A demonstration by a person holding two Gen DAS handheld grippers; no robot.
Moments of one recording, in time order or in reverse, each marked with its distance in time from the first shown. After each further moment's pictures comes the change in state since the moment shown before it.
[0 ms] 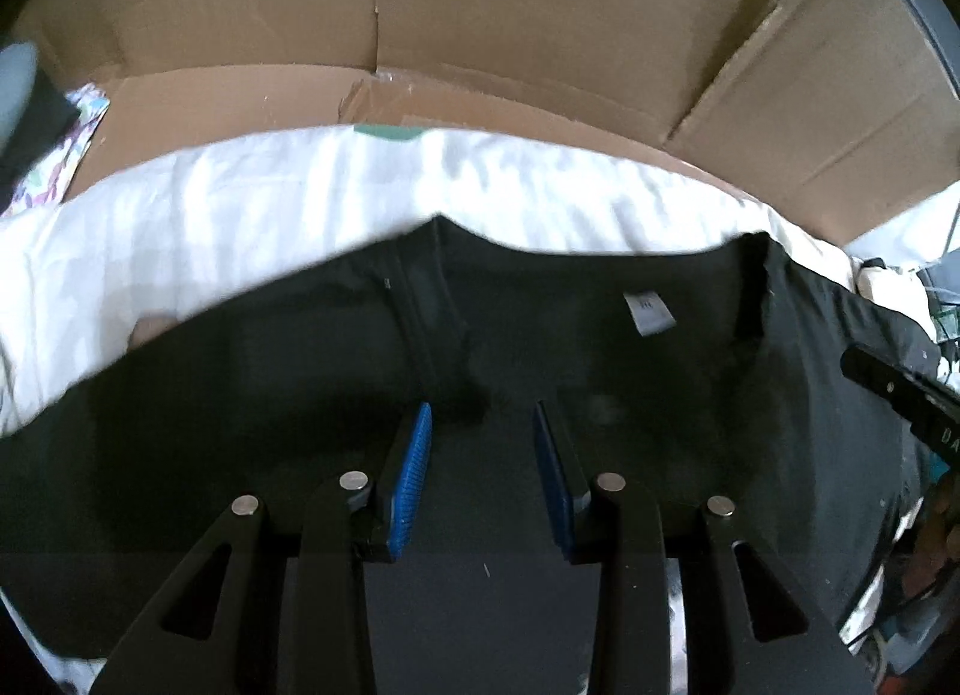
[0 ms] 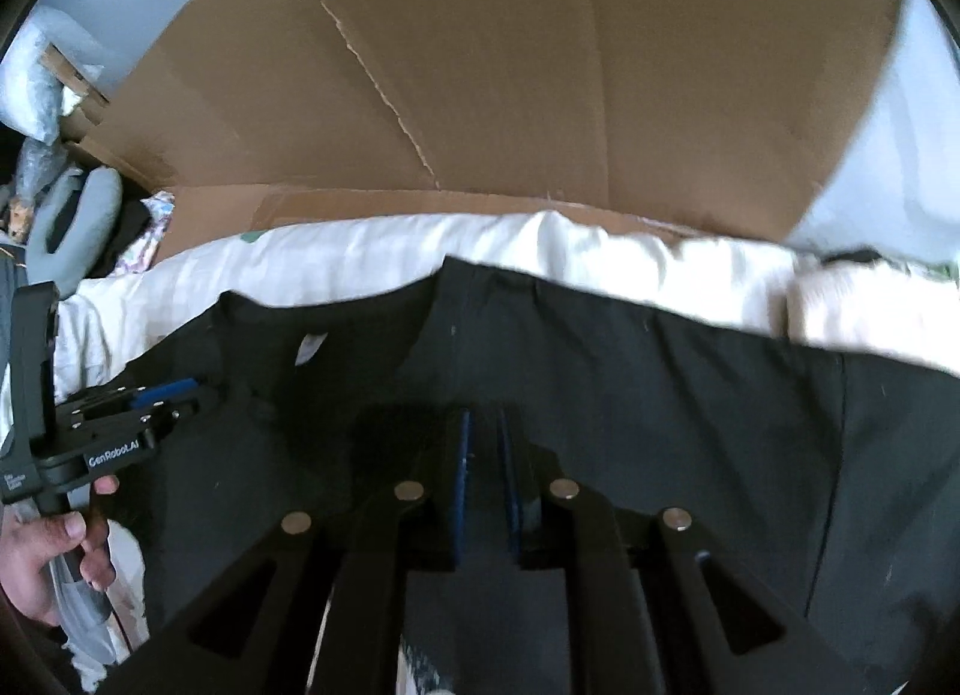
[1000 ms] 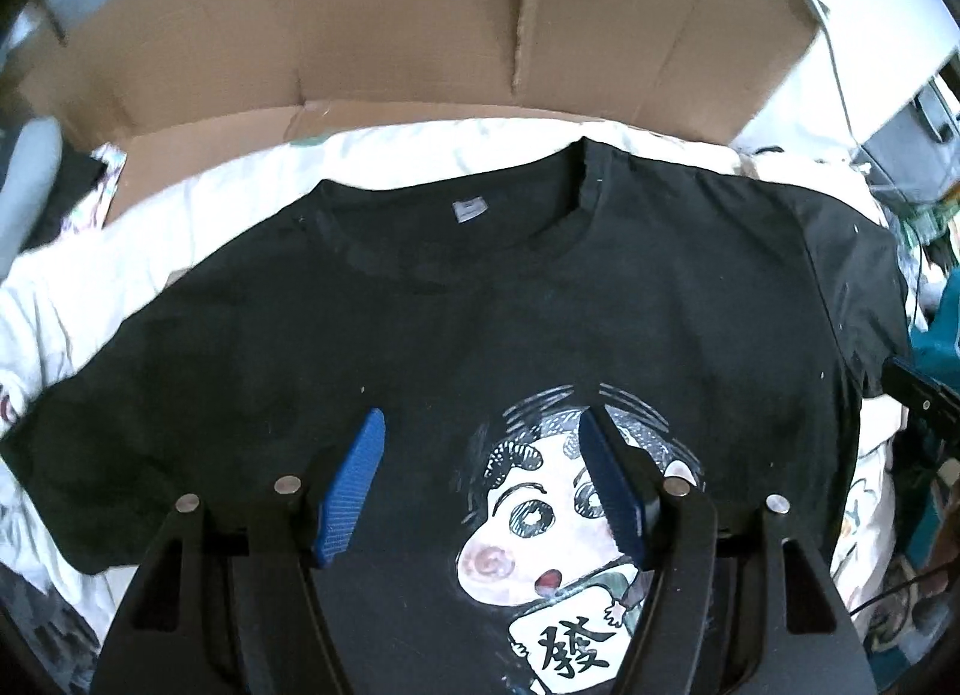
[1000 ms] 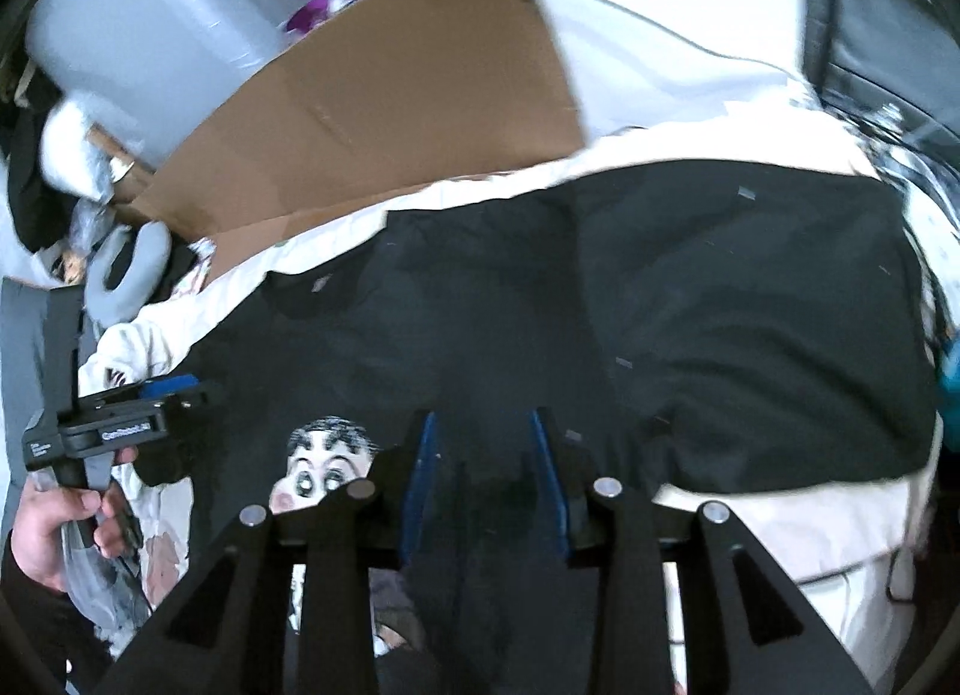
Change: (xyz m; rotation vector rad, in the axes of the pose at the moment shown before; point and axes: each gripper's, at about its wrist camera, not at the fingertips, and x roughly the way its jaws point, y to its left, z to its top) left arm -0.077 -0.097 -0.077 0.167 -0.017 0.088; right arm -0.137 -0.082 -0.115 0.182 -0.105 0.078
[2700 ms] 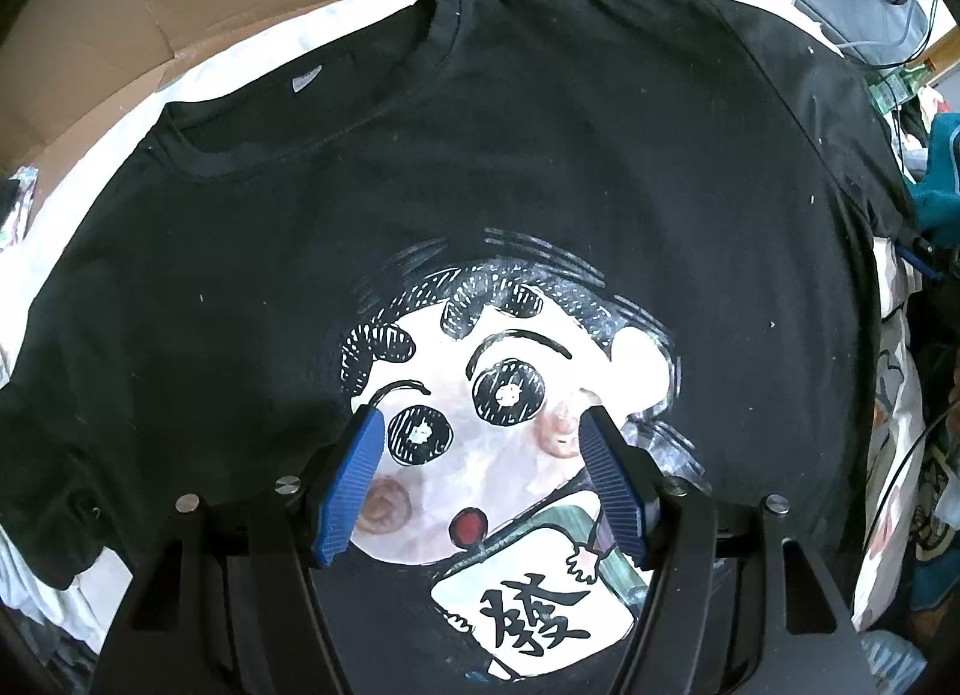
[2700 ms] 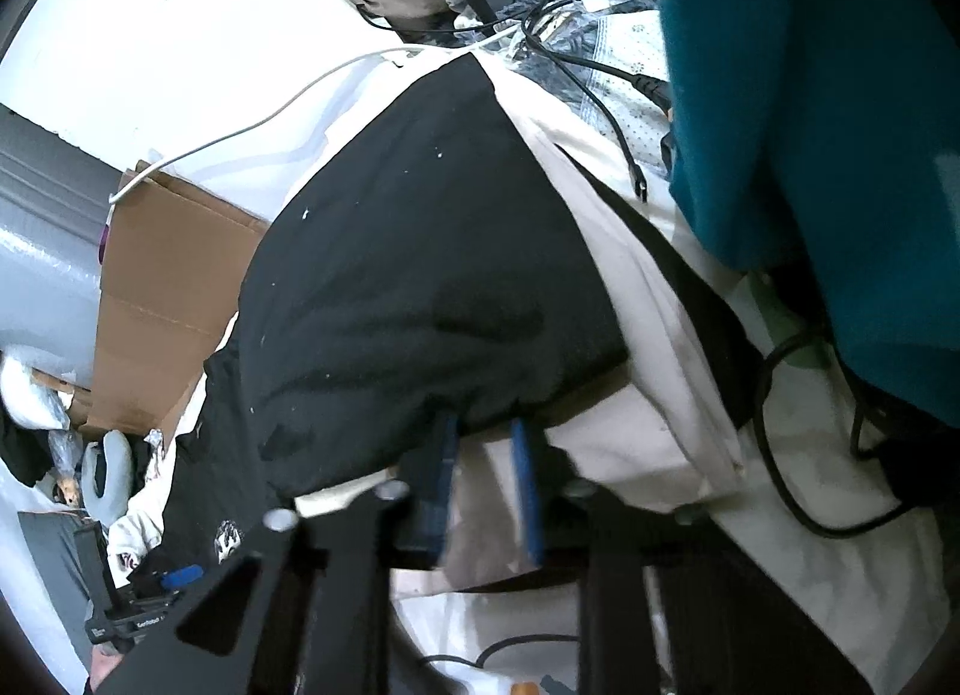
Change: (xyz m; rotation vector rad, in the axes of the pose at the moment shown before) left arm 0.055 -0.064 -0.060 0.194 0.161 -0.010; right arm -0.021 -0.197 -0.045 0.475 -0.132 0.006
